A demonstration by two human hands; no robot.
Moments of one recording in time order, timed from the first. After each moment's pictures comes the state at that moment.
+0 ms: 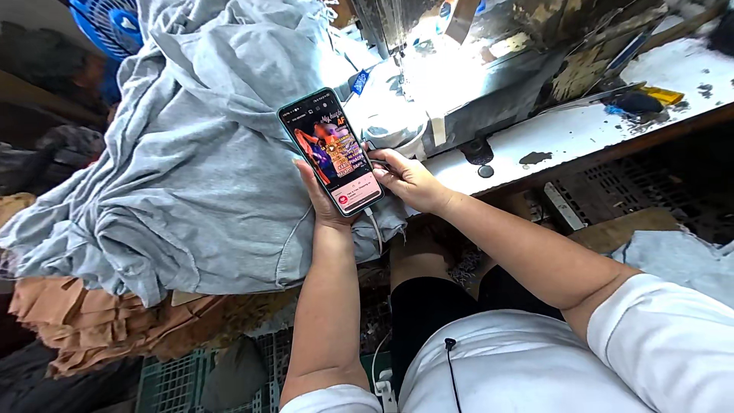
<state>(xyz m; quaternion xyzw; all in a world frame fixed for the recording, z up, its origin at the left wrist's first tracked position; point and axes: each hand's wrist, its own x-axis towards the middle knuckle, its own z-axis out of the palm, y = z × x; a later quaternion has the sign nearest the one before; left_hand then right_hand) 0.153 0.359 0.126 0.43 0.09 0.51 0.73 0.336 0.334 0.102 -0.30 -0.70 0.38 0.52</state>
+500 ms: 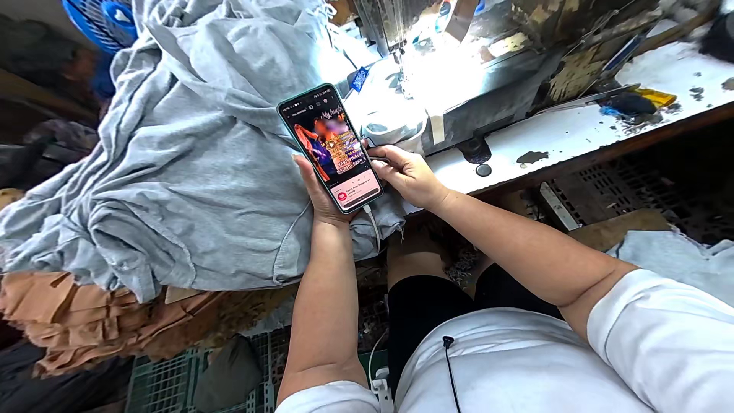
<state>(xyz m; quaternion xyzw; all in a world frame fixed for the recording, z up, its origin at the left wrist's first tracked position) 0.153 0.360 0.125 0.45 0.11 0.54 0.70 0.333 0.334 0.103 -0.33 -0.67 0.36 0.56</state>
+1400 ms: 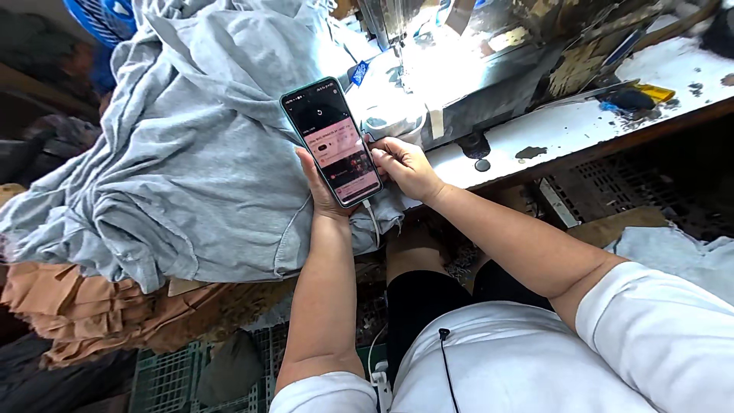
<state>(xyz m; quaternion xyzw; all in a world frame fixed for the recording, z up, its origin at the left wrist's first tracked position) 0.154 0.358 0.126 0.47 0.13 0.53 0.69 0.328 0.336 0.105 -0.34 -0.64 0.36 0.59</state>
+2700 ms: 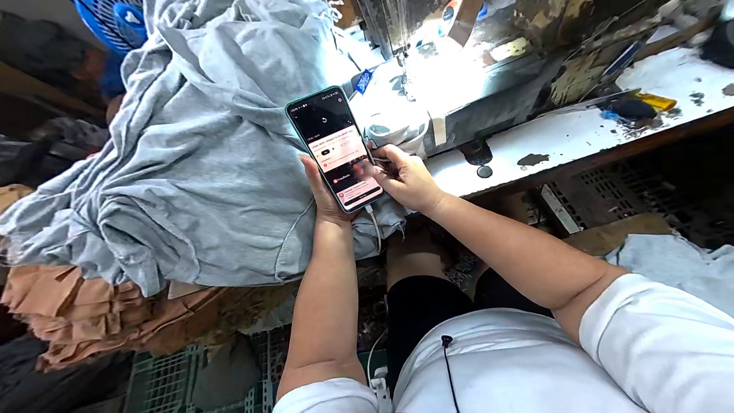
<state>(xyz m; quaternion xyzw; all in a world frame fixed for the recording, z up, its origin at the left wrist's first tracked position) 0.152 0.360 0.123 0.46 0.12 0.53 0.70 0.322 0.335 0.100 -0.39 -0.68 0.30 0.54</state>
